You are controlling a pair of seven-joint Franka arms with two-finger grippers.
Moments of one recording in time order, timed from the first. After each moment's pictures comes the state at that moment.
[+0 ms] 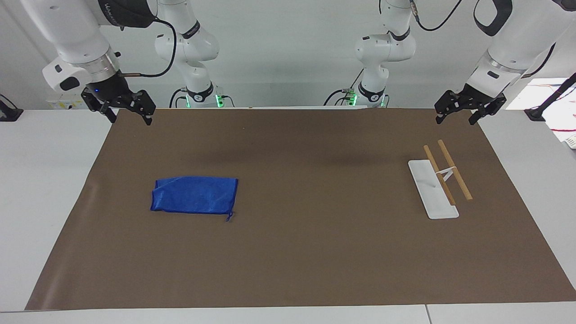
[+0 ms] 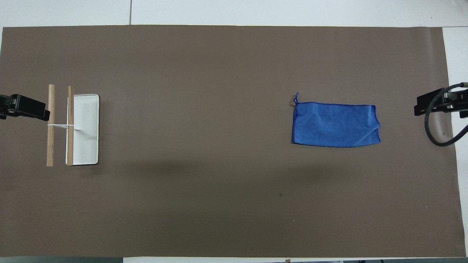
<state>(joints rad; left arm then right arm) -0.03 0.00 0.00 -1.56 -0.01 1.50 0.09 -0.02 -0.02 -0.01 -1.58 -0.03 1.51 0.07</state>
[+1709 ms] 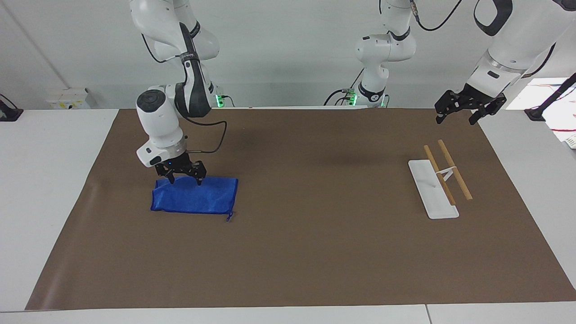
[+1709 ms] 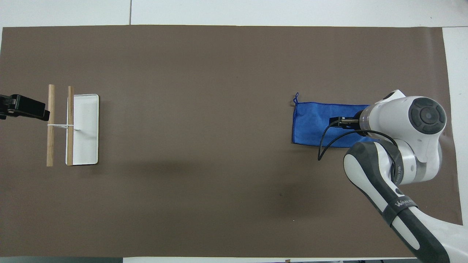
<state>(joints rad) -0.03 0.00 0.00 -1.56 -0.01 1.50 0.09 0.08 0.08 -0.01 -2.26 -0.03 2.43 0.21</state>
